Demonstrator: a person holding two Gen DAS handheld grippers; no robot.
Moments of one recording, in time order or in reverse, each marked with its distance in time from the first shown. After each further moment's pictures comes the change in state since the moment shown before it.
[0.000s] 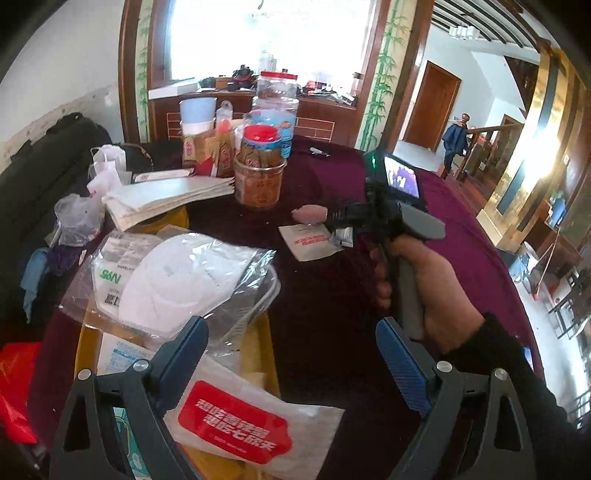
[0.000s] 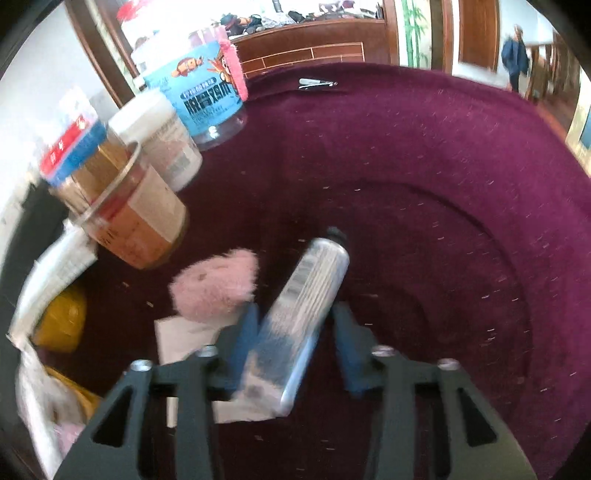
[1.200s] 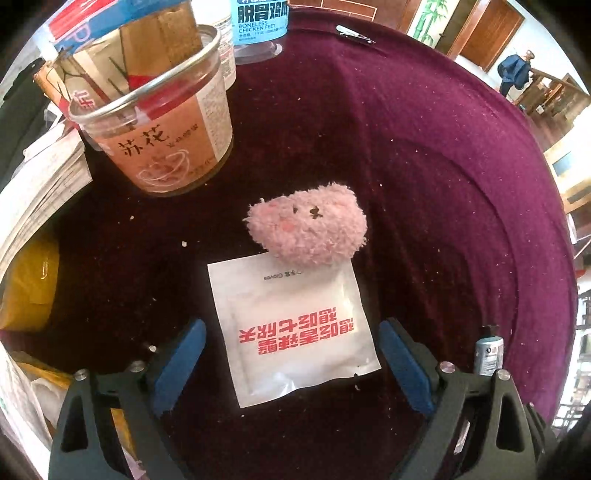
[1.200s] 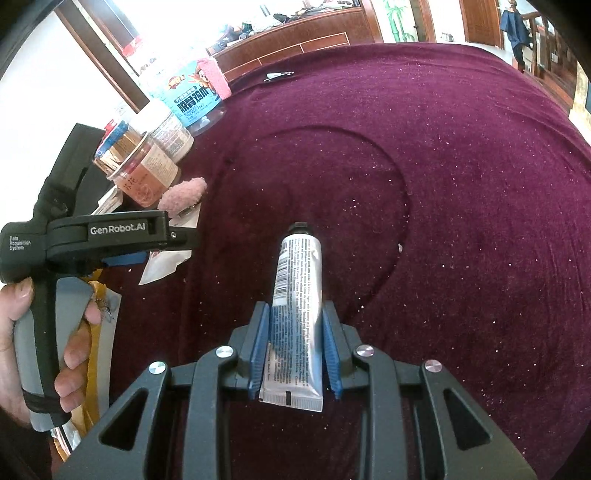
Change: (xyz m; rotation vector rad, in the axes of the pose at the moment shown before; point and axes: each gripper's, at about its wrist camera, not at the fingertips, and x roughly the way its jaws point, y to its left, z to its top) left arm 0.259 -0.033 0.103 -0.064 0.499 0.120; right arm -0.071 -0.098 -0.080 0.056 0.023 0.138
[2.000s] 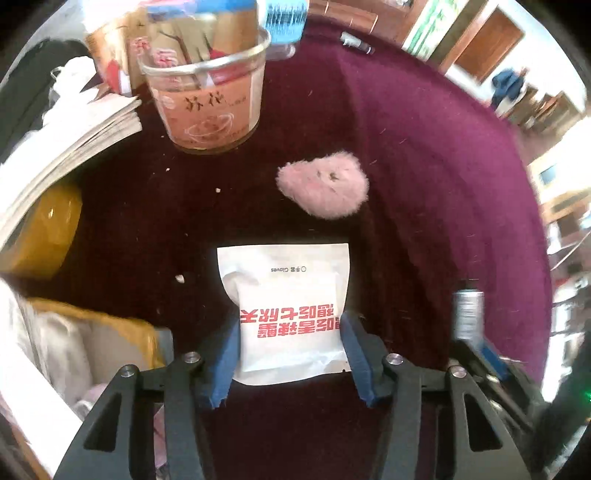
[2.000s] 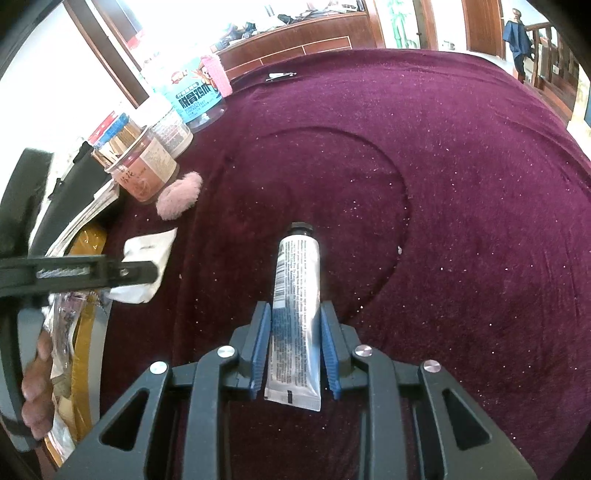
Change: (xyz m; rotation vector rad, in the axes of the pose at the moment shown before) left arm -0.035 0.038 -0.046 -0.046 -0.008 -0.089; right arm 0.001 0.006 0.000 -0.027 -0.010 -0.031
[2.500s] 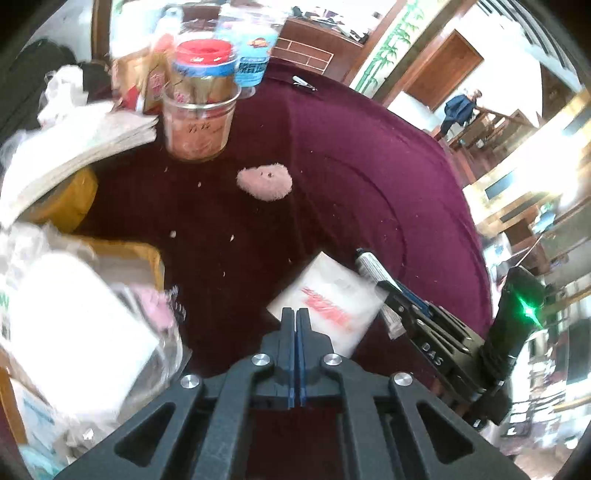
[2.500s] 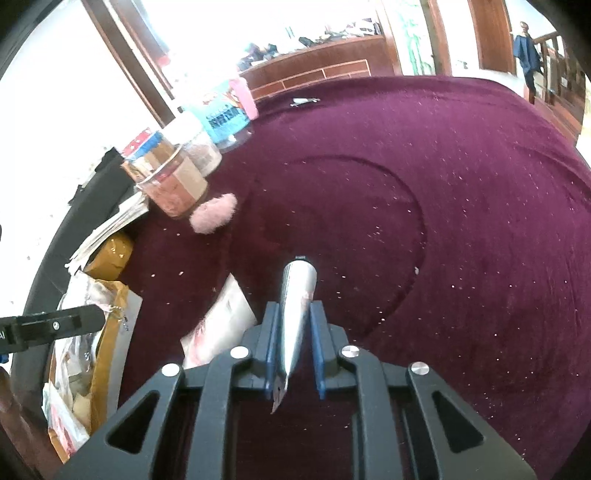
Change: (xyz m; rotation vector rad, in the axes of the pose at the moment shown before) left arm -0.080 0.012 -0.060 0.017 -0.124 -0.201; right arm -0.021 0.013 -0.004 -0.046 -0.098 0.063
